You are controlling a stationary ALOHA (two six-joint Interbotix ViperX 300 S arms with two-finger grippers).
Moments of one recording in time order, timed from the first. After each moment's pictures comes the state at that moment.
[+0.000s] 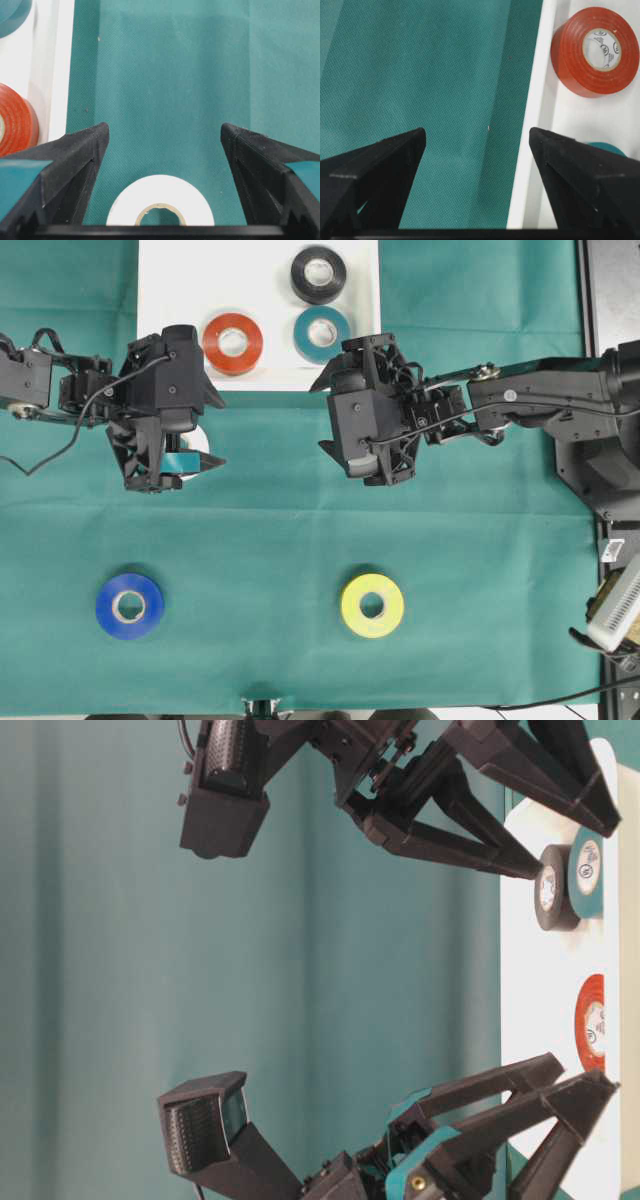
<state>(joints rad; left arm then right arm) -0.02 -0.08 0.73 -0.02 0.07 -0.04 0.03 -0.09 0.73 -0.53 0.20 0.40</state>
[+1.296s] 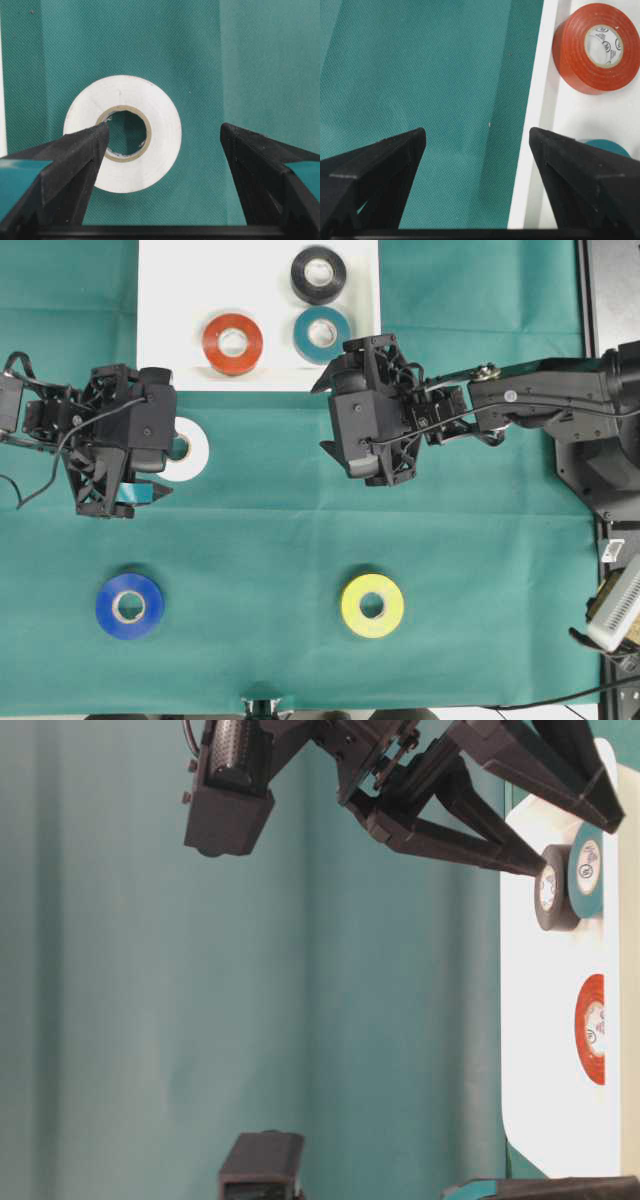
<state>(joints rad) -0.10 -0.12 0.82 -0.02 0.23 -0.04 0.03 -0.09 0.73 -0.53 0.20 0.40</state>
